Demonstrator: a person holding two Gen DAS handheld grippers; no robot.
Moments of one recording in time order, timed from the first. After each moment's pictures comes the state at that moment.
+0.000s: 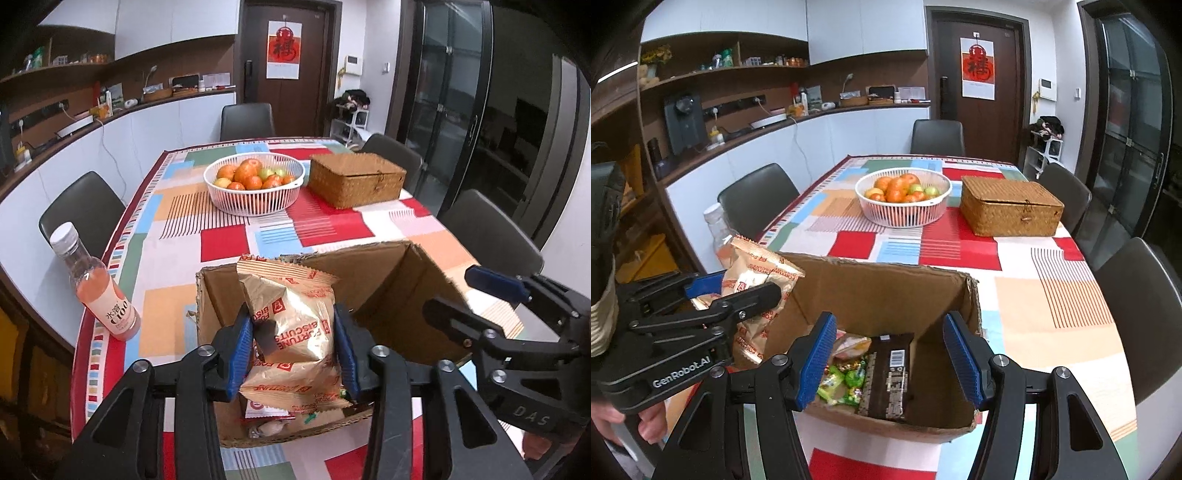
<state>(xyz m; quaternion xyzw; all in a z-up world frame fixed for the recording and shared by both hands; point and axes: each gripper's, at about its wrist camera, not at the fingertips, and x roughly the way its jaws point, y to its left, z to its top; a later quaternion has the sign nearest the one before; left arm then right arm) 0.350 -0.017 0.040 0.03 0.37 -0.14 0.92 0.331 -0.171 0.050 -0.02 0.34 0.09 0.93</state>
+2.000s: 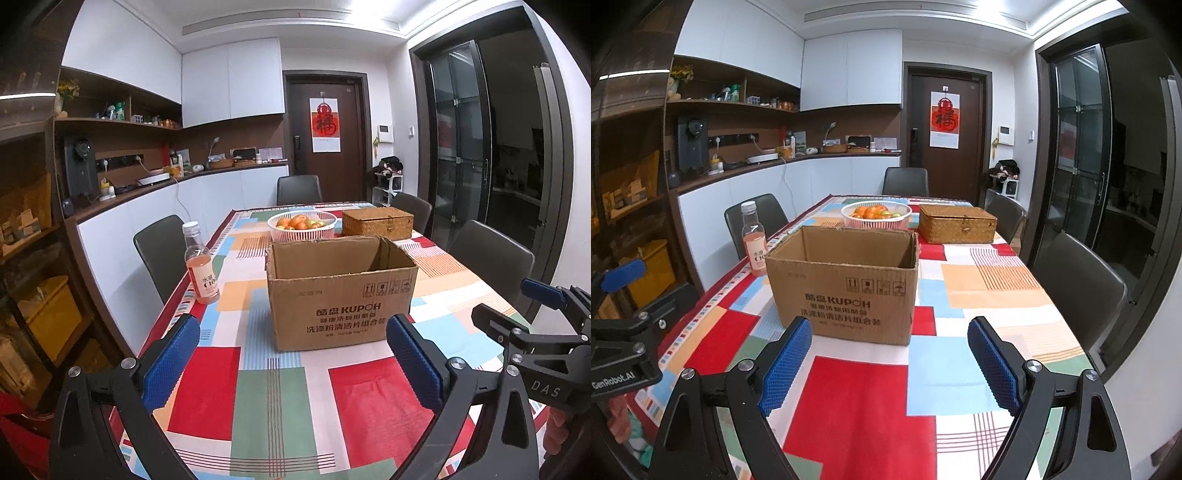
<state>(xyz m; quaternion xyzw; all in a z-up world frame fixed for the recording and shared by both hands) 0.082 0.001 0.059 0.03 0.21 -0.03 0.98 0.098 -0.196 0.052 -0.03 0.23 0.04 0.97</state>
